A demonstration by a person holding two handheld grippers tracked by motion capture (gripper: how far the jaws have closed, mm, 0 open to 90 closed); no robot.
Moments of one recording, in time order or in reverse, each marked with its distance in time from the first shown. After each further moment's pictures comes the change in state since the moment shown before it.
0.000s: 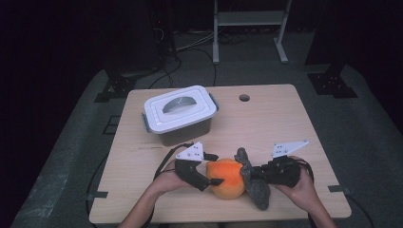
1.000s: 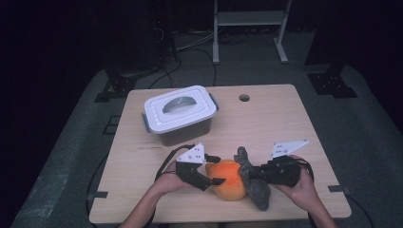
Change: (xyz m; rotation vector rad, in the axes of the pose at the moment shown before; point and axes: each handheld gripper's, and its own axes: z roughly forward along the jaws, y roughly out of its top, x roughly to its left) left arm -0.005 0.003 0.002 -0.002 0.016 0.045; right arm 0.005 0.004 -0.002 -0.004 0.006 -0.018
